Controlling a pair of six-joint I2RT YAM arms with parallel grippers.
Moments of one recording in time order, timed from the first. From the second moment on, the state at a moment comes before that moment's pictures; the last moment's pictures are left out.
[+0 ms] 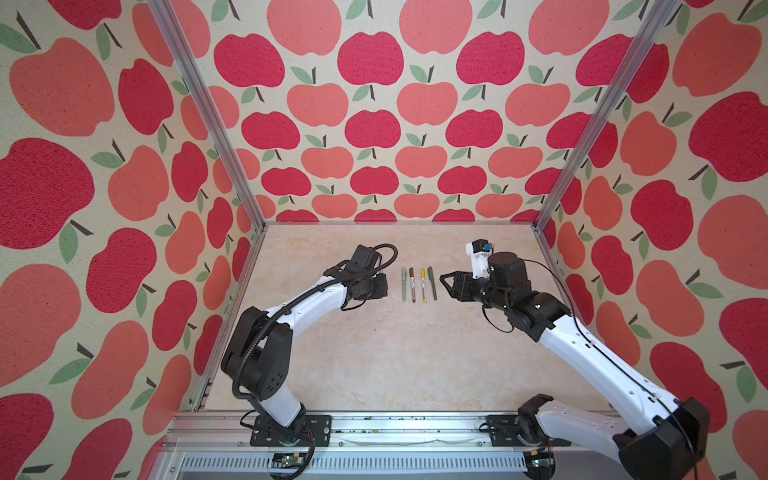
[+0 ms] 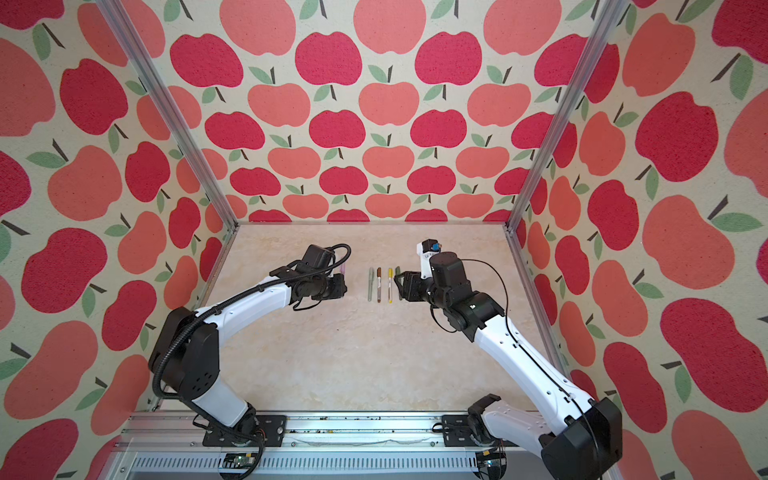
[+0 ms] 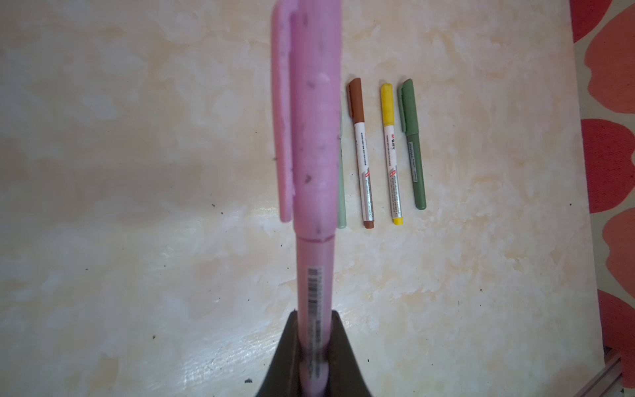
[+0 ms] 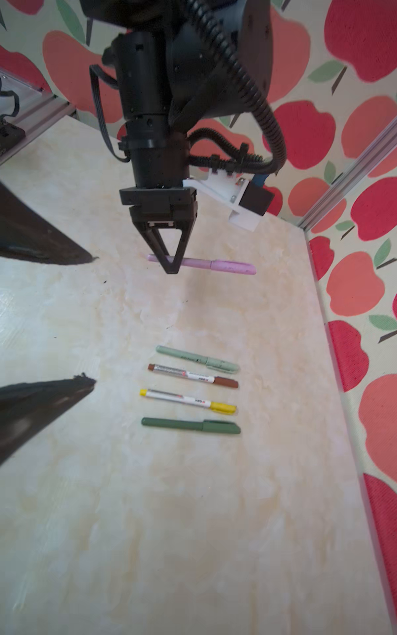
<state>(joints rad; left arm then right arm) -0.54 1.72 1.24 -0.51 0.13 -0.53 0.60 1.12 0.97 -0.45 -0.12 0.48</state>
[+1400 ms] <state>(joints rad) -0.61 2.29 1.85 -0.90 -0.01 -0.56 0.47 1.01 0.80 -0.45 -0.19 0.48</state>
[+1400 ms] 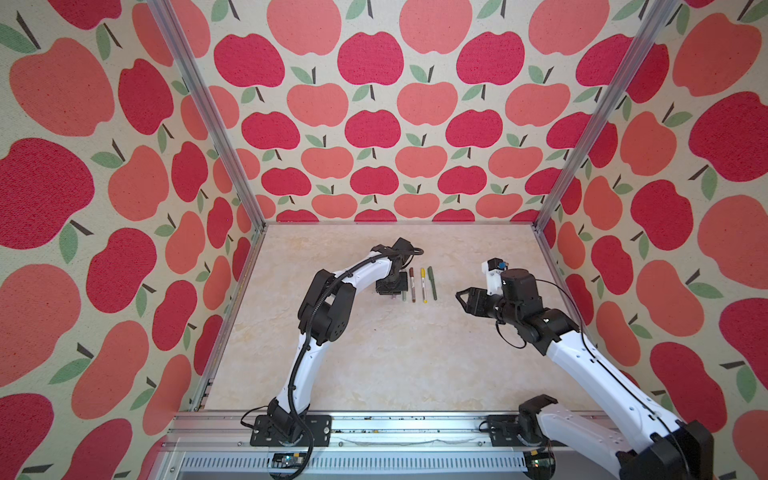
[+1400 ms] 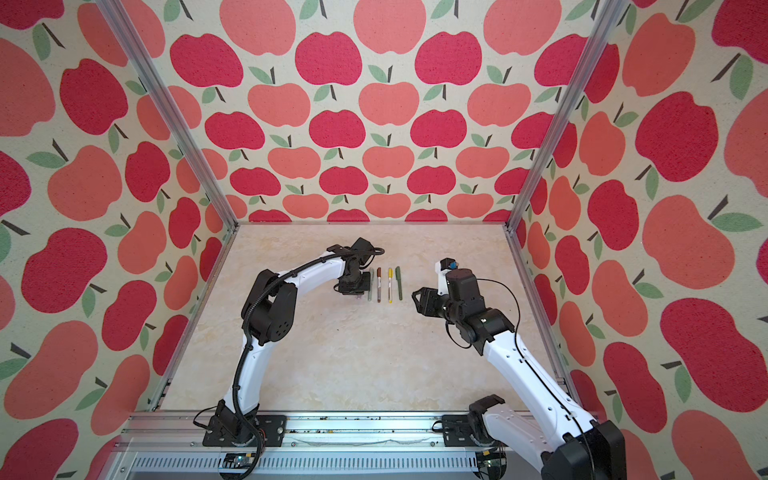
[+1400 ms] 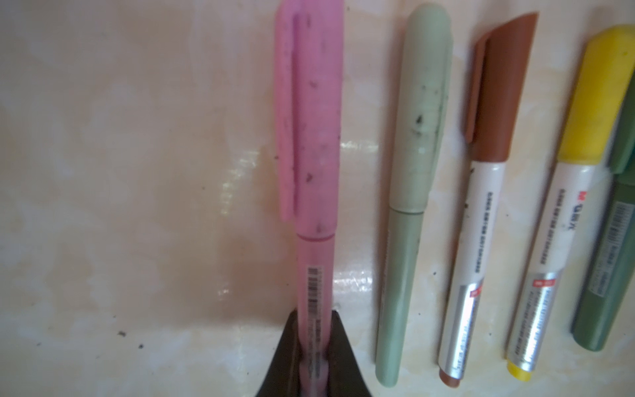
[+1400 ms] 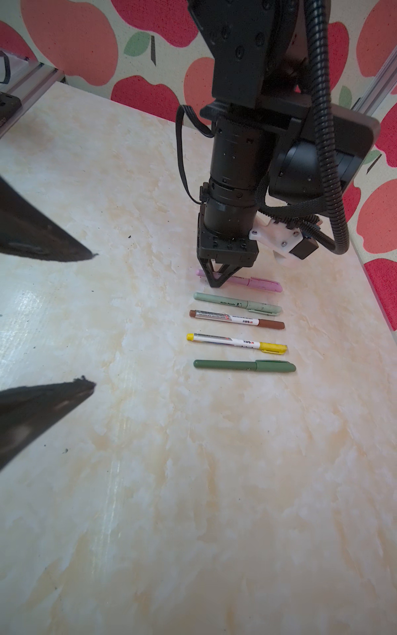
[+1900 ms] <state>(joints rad) -0.61 2.29 1.85 -0.89 -0.01 -0.56 0.47 0.98 0.79 -0.45 -0.20 0.48</state>
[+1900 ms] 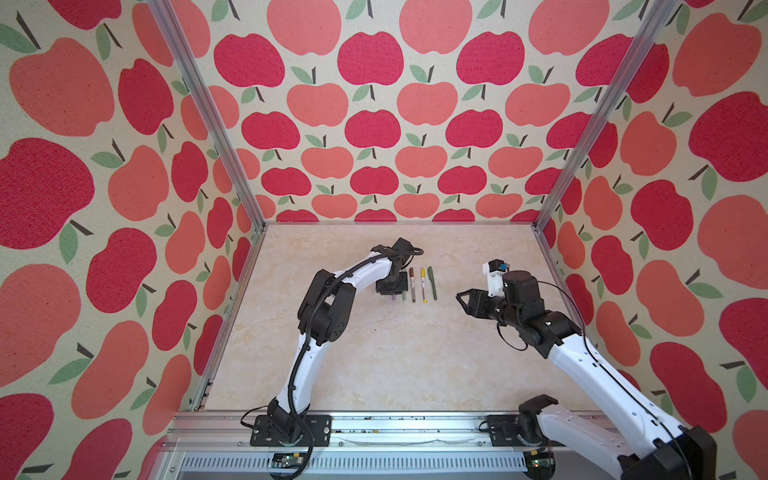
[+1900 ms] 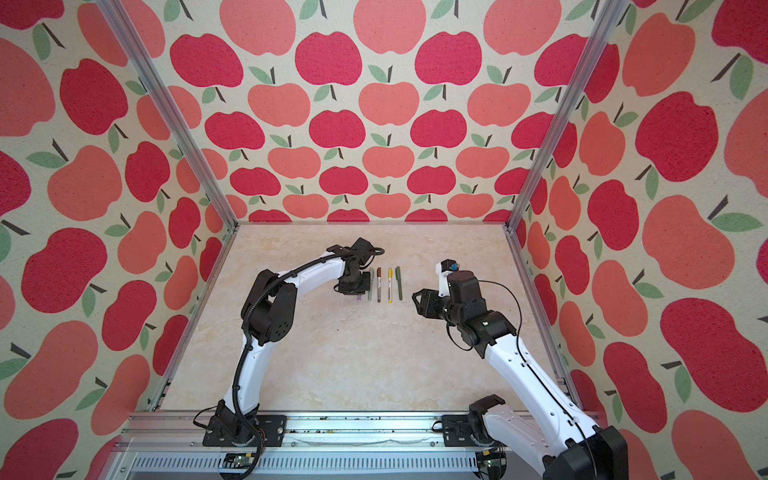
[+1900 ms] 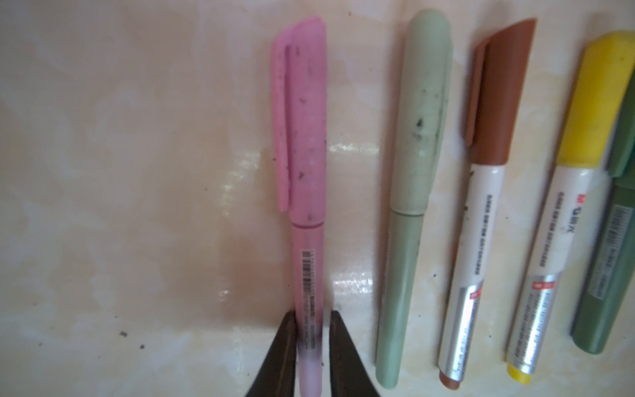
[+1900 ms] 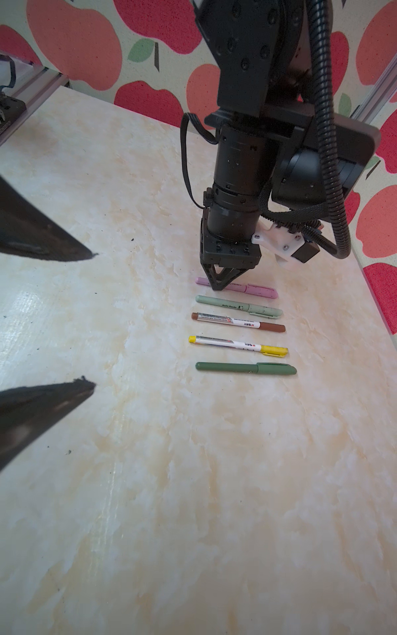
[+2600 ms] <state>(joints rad) -0.61 1.98 1.71 -0.79 -0.04 -0.51 0.46 0.97 0.79 -0.45 -0.22 0.46</state>
